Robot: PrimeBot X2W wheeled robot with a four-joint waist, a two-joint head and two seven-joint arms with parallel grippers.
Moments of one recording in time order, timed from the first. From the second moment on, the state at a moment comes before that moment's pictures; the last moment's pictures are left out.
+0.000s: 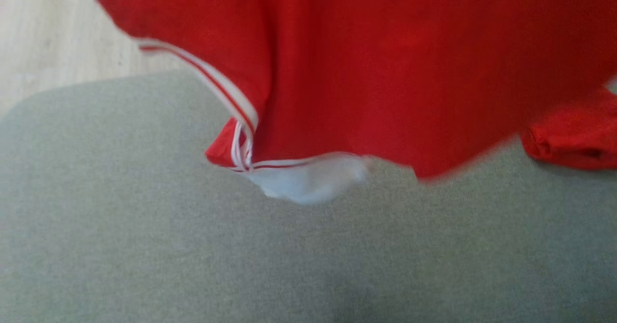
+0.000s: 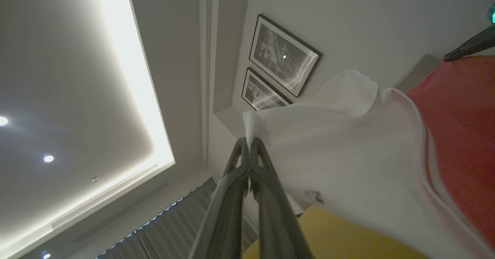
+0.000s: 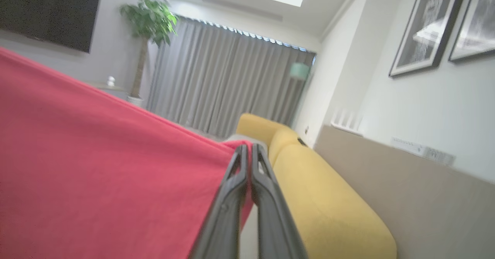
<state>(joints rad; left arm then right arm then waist) -1.23 0.94 -0.71 -0.09 -0.58 0.00 -0.17 -1.15 -1.03 0.68 0.20 0.97 0.12 0.13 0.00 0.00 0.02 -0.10</state>
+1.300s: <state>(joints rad) -0.80 0.71 -0.75 0.05 -0.40 -0.11 -0.26 -1.04 -0.78 0.85 0.70 0.79 0.12 -0.23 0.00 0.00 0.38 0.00</state>
